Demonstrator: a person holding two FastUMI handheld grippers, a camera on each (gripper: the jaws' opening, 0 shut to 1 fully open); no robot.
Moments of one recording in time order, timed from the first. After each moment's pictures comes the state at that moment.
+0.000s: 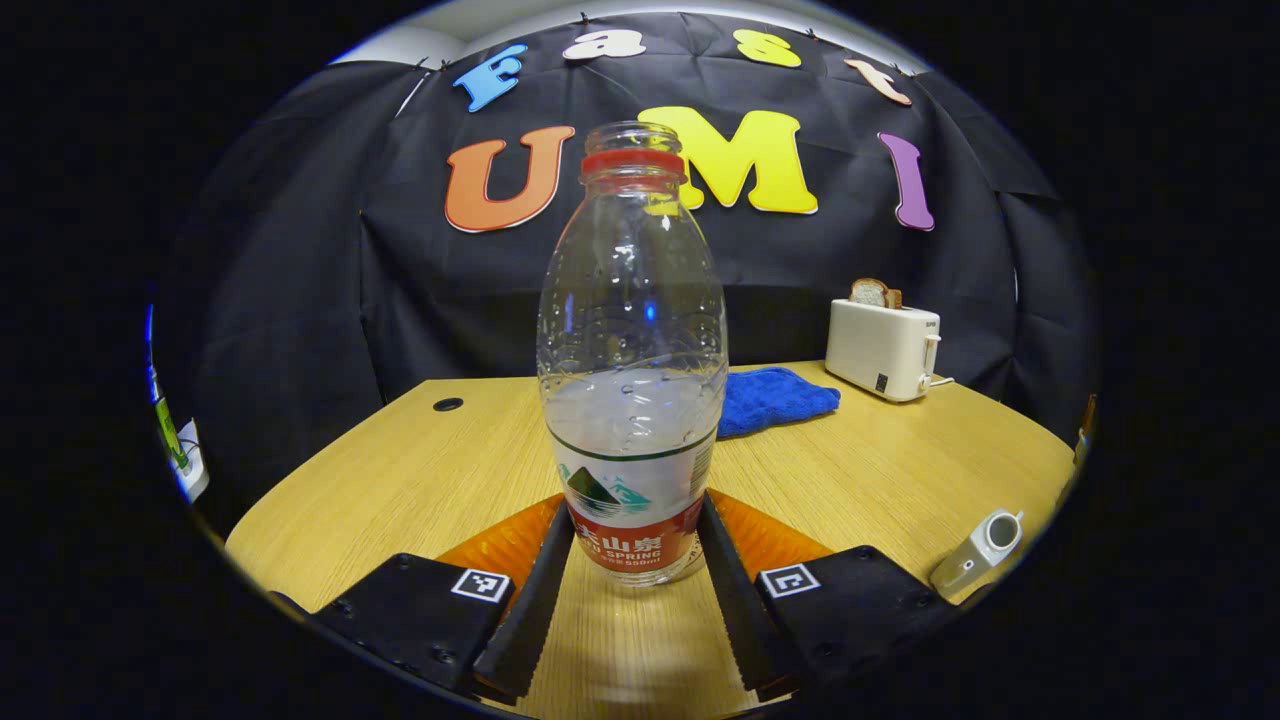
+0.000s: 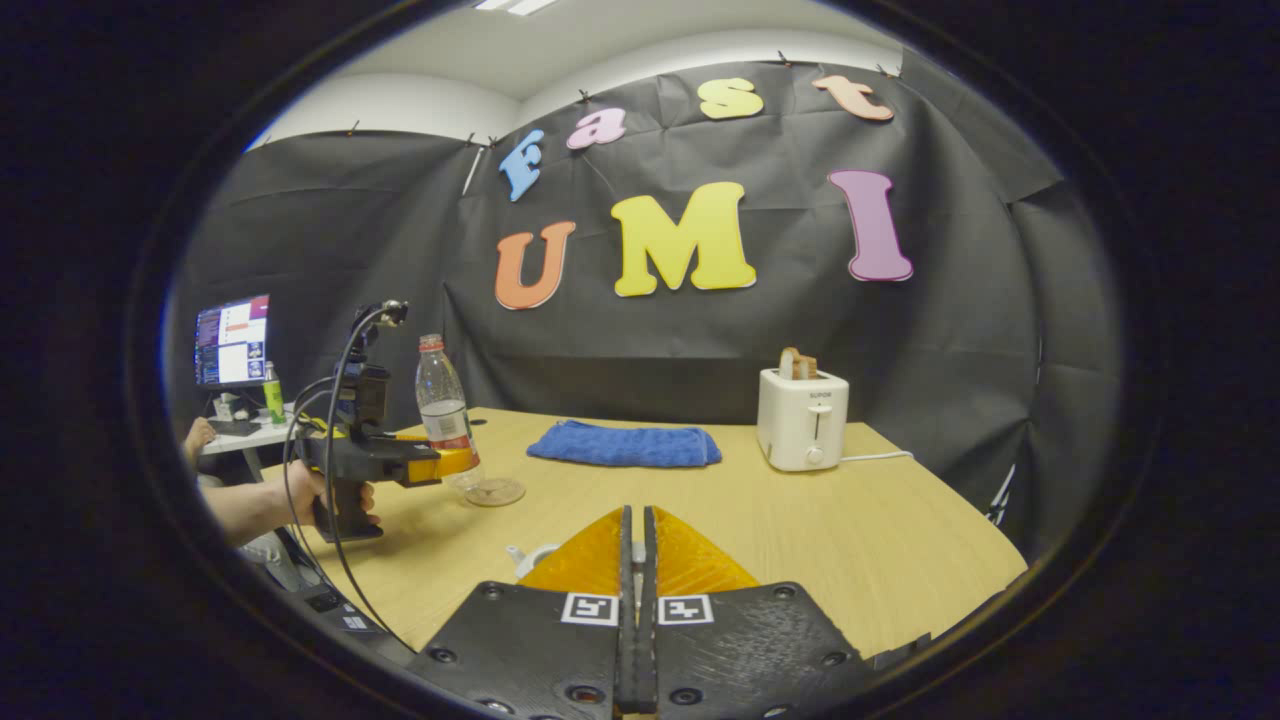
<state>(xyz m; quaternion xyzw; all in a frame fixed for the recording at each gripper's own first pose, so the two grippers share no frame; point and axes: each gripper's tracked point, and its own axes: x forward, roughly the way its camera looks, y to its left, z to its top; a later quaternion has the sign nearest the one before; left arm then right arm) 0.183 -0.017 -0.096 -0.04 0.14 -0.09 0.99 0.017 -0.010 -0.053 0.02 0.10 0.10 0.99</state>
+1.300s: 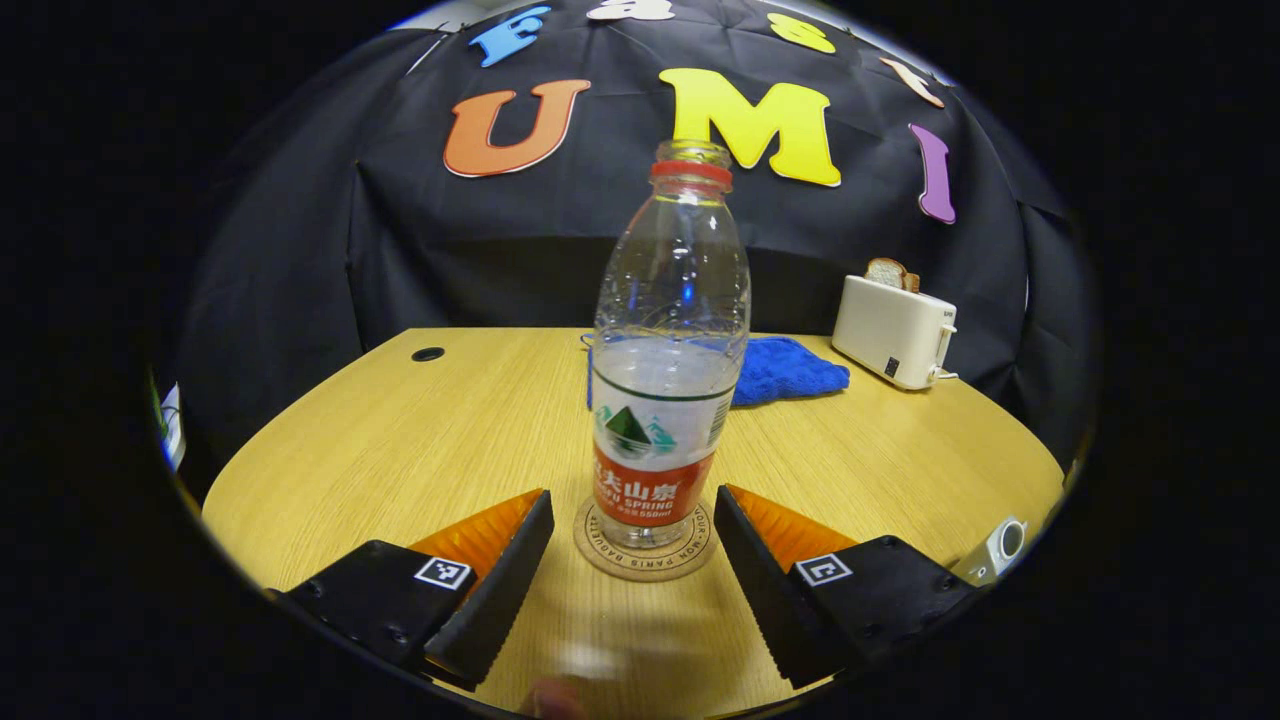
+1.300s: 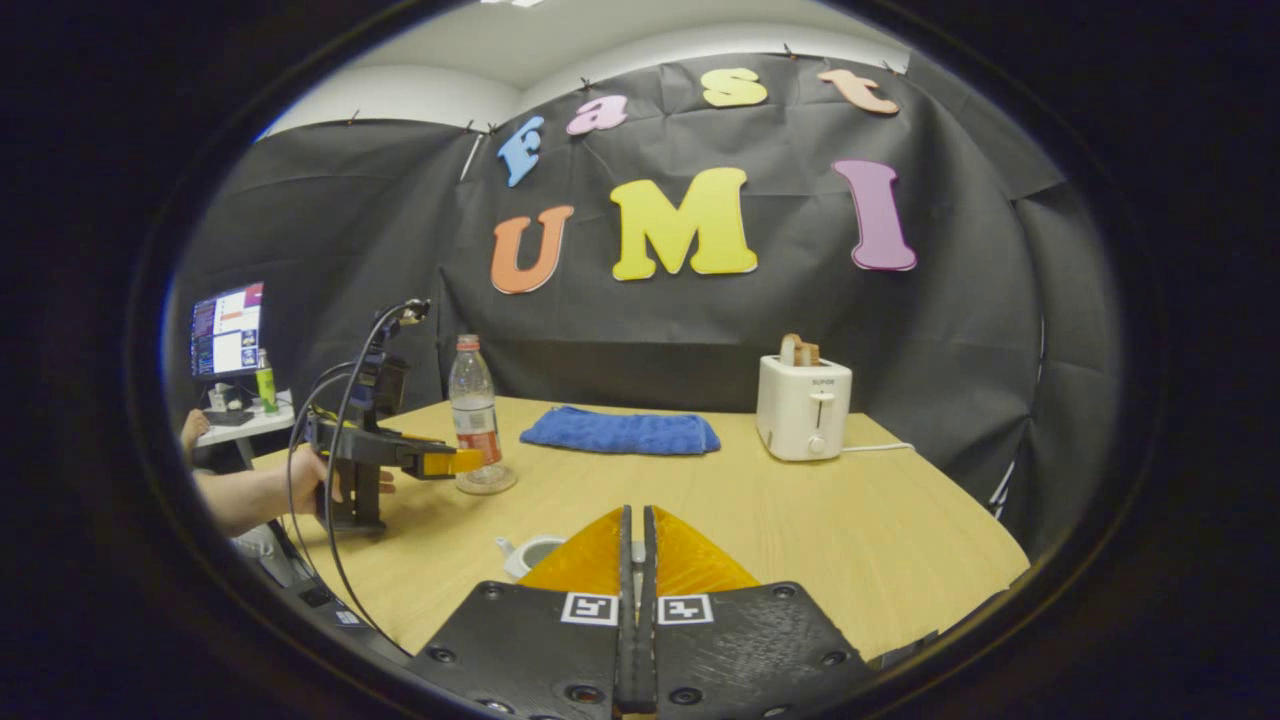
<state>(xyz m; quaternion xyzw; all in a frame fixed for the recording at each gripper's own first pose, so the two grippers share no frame) 0.178 -0.010 -0.121 -0.08 0.20 -0.09 0.97 0.029 0.013 -0.065 0.02 0.11 0.11 0.99</state>
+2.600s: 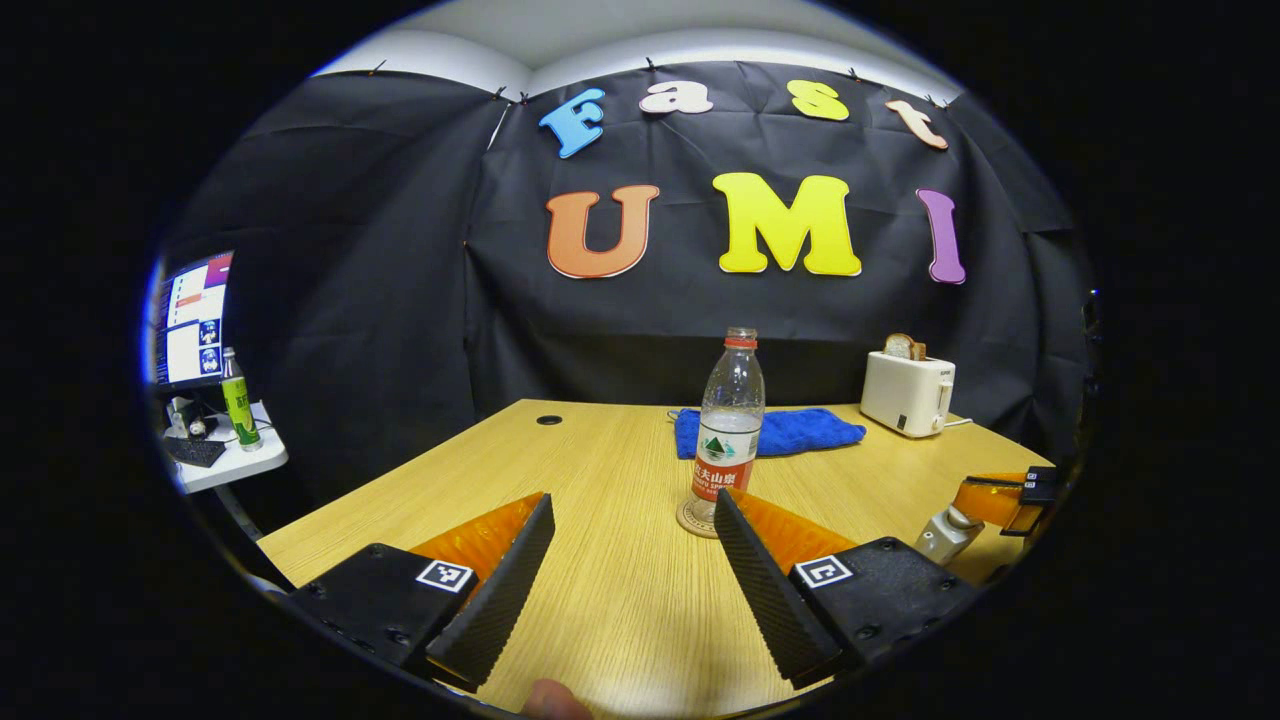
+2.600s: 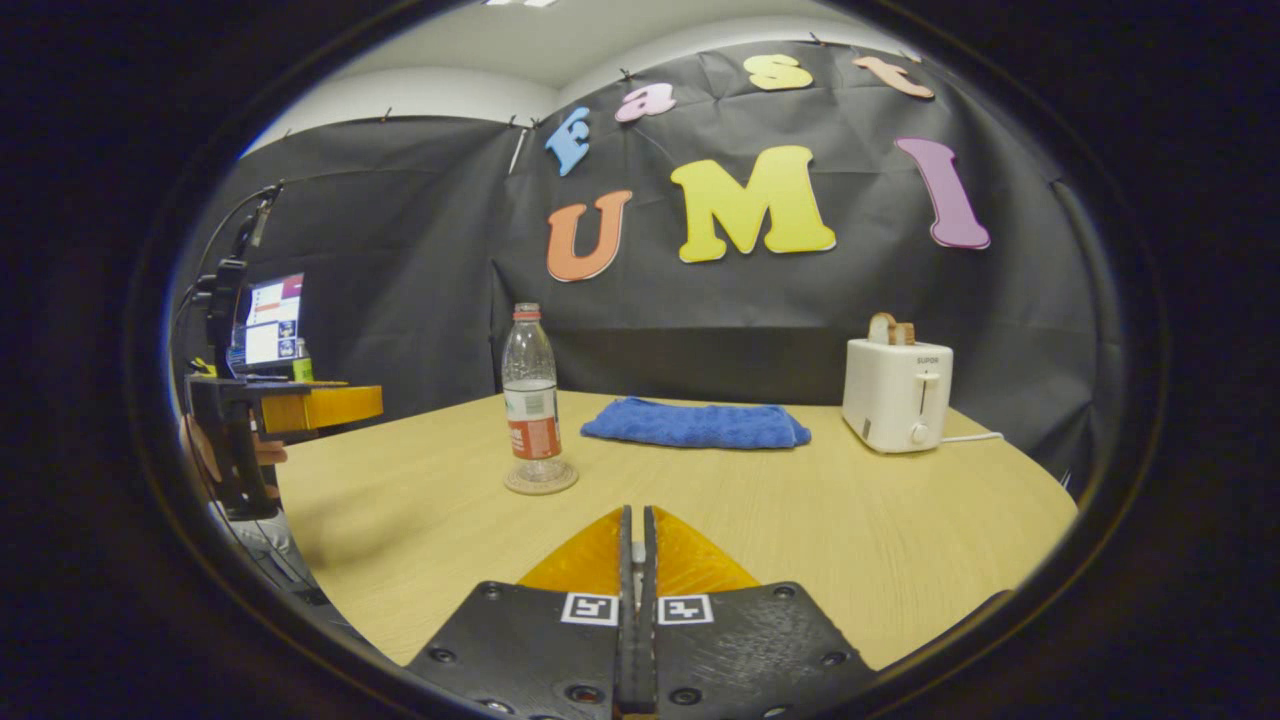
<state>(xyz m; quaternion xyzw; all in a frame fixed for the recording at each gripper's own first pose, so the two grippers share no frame) 0.057 0.062 -0.047 -0.06 0.07 0.01 1.00 0.068 0.081 -0.113 0.02 0.11 0.19 0.97</state>
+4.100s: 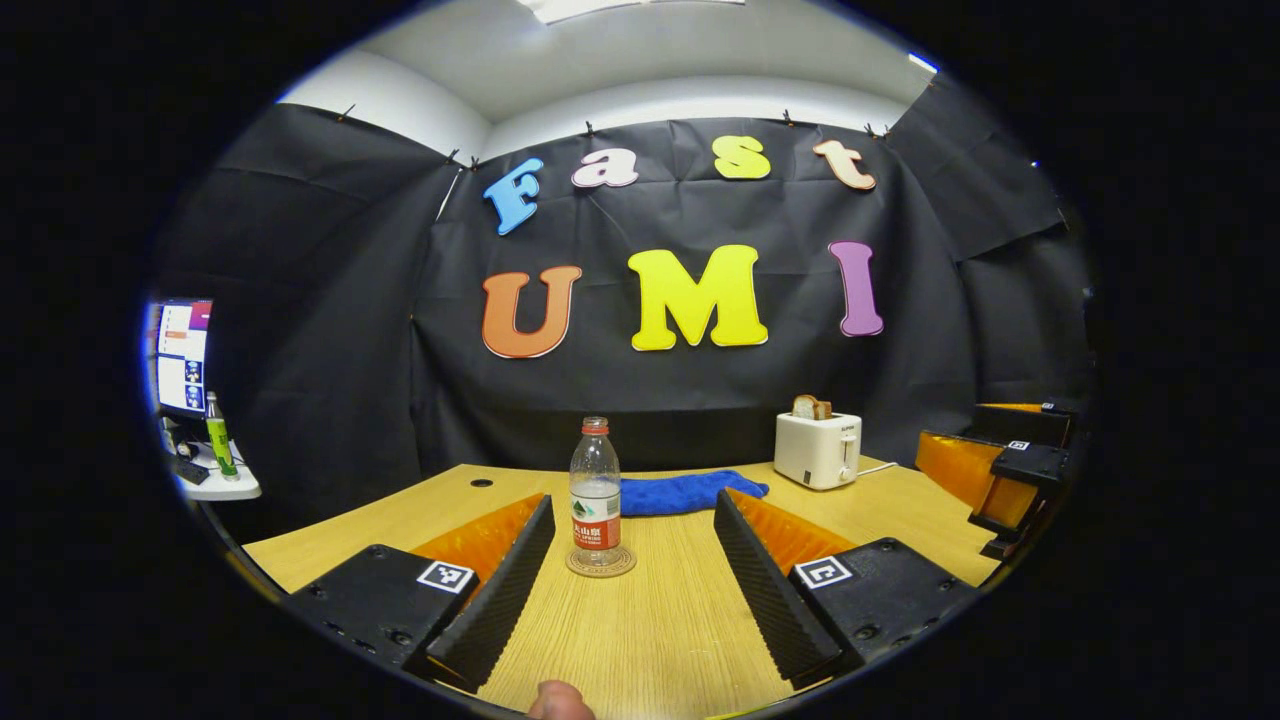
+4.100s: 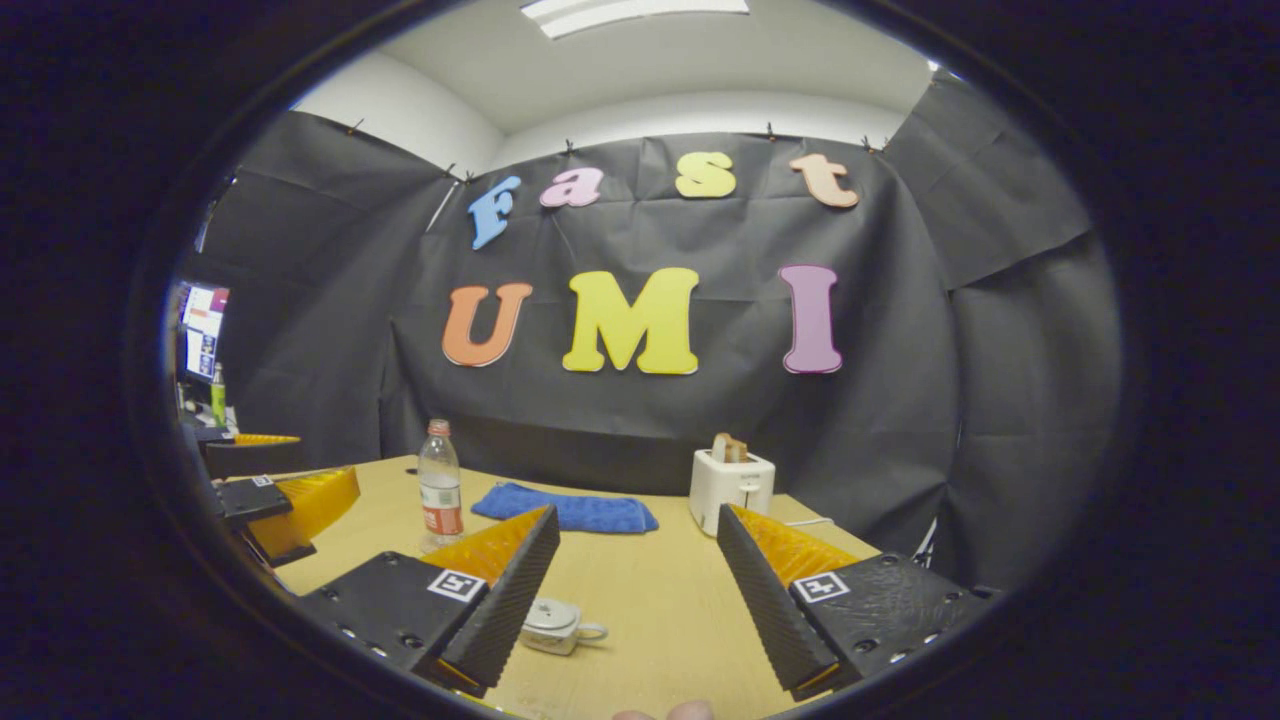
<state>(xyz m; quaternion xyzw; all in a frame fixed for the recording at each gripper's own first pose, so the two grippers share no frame) 0.002 -0.028 0.040 -0.05 -0.04 -0.05 1.00 -0.017 0.013 0.016 -0.01 -0.01 0.00 1.00</state>
